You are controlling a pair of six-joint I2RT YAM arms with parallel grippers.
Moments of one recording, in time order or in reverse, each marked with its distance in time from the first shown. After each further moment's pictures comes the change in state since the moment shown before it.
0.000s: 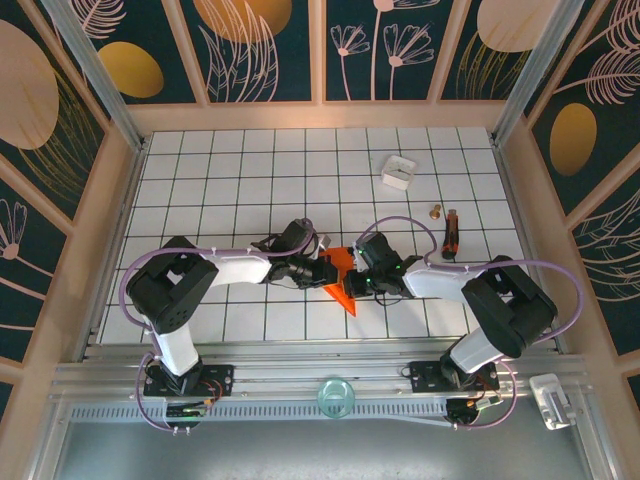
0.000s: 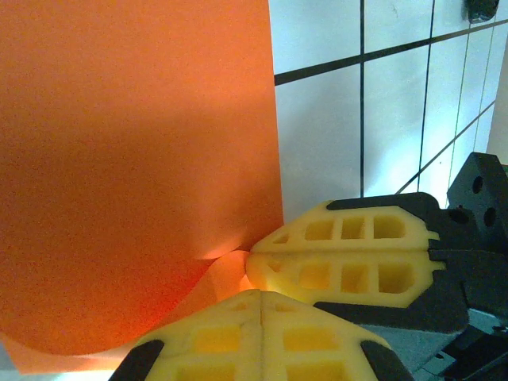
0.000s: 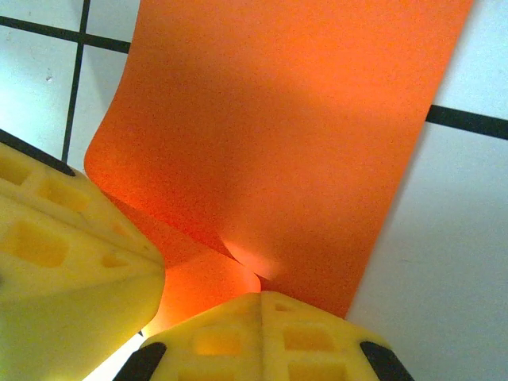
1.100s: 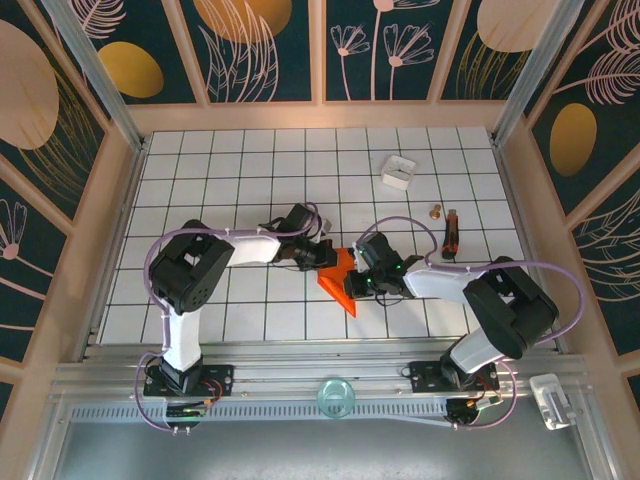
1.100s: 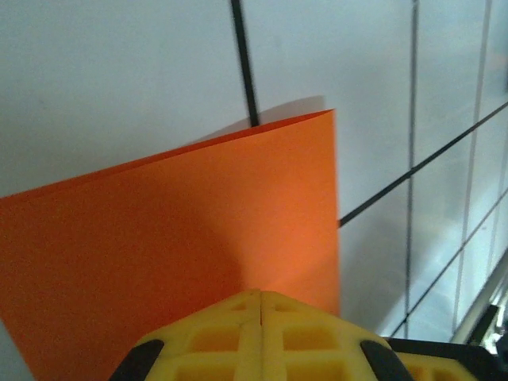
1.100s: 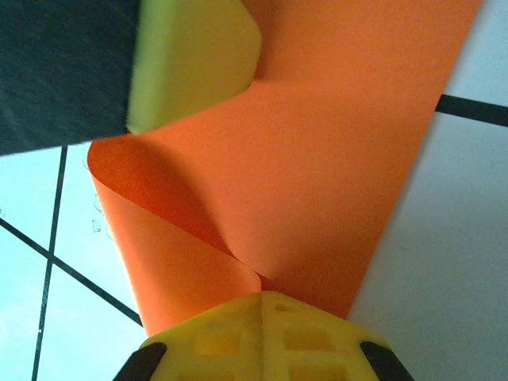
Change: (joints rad) left arm 0.082 0.175 0.206 -0.121 -0.031 0.134; right arm 0.000 -0.011 0.003 -0.021 -0.008 0.000
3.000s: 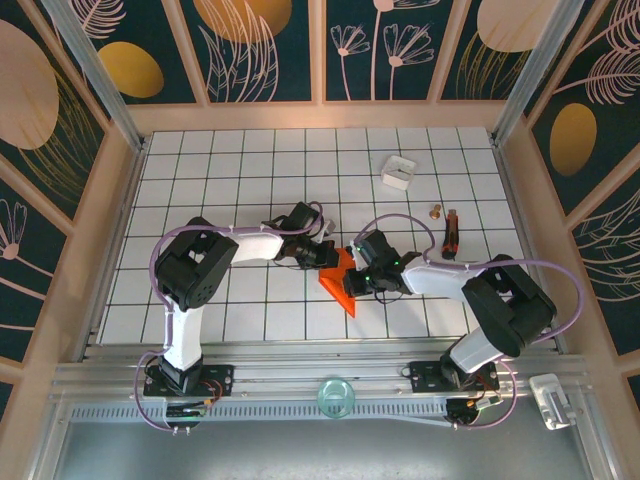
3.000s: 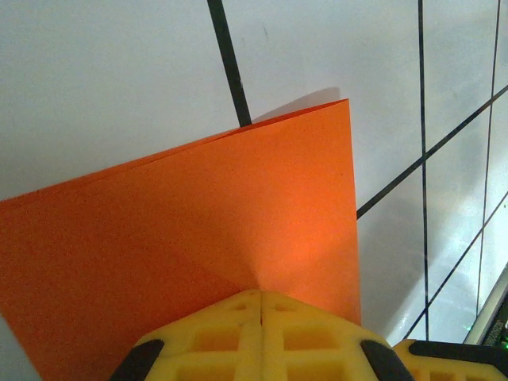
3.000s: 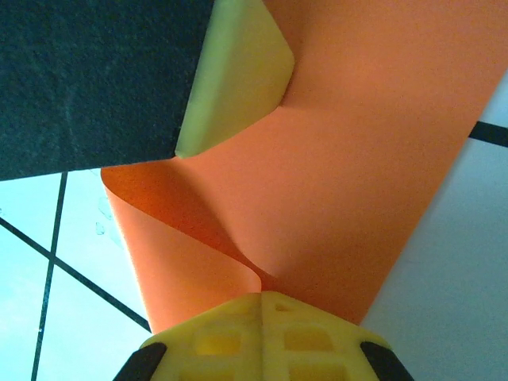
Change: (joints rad) left arm 0.000 0.034 0.039 -0.031 0.024 0.089; right arm 0.000 0.015 0.038 -0.040 0.002 -0.030
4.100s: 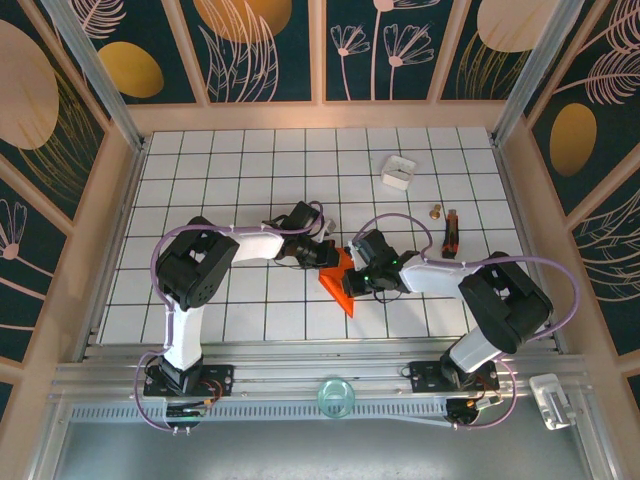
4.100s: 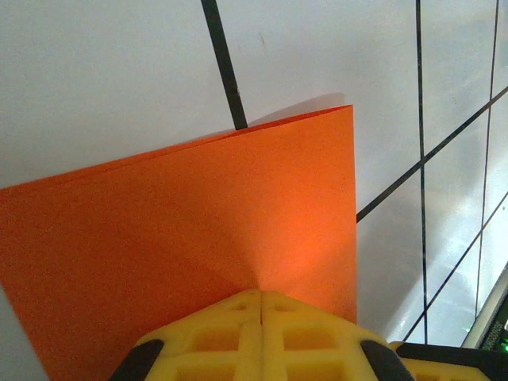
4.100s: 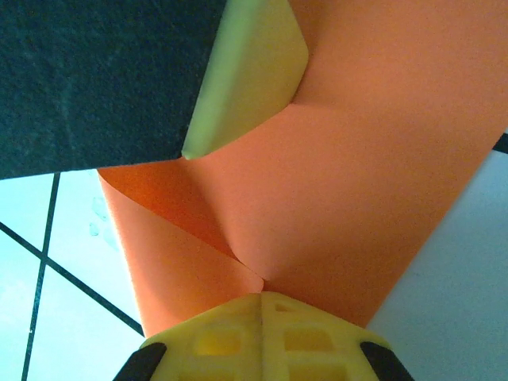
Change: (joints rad) left arm 0.000 0.007 0.013 -0.006 0.003 0.000; right arm 0.000 0.025 0.012 -0.003 -0.001 -0.025
